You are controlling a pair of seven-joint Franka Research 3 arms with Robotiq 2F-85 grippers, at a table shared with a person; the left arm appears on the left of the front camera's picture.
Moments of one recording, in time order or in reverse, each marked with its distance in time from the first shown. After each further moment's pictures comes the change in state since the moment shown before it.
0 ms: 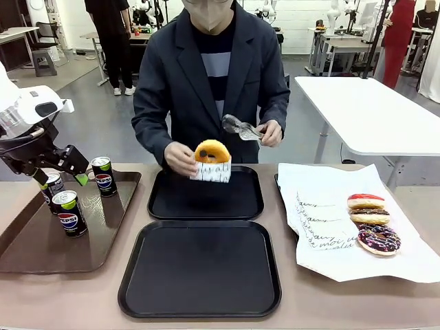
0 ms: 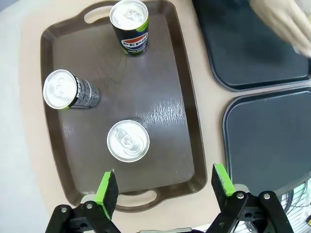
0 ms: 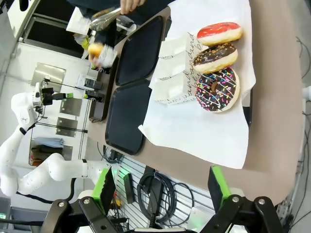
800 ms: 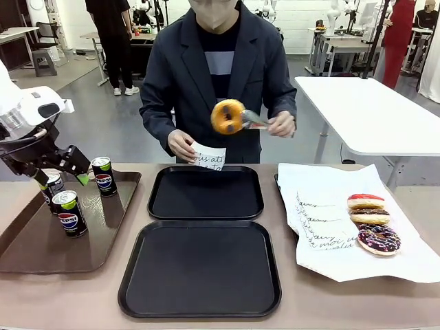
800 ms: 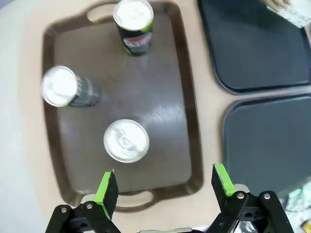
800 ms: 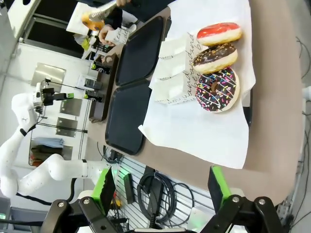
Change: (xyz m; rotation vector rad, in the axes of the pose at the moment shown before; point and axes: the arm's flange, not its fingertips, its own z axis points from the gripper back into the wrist) left arm -0.004 -0.002 -0.003 -0.028 0.006 0.045; right arm 0.000 0.000 0.000 0.000 0.000 0.000
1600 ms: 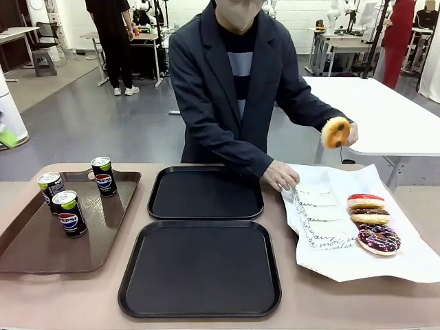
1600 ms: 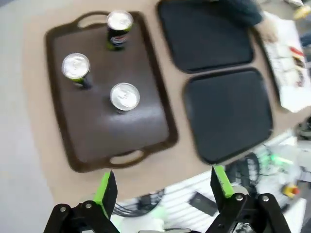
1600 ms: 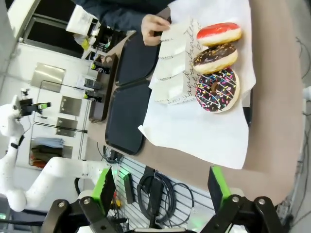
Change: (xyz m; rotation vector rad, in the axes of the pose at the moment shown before) left arm -0.038 0.043 0.130 -0.139 -0.049 -0.084; right arm 0.000 0.000 0.000 0.000 -0.001 0.000
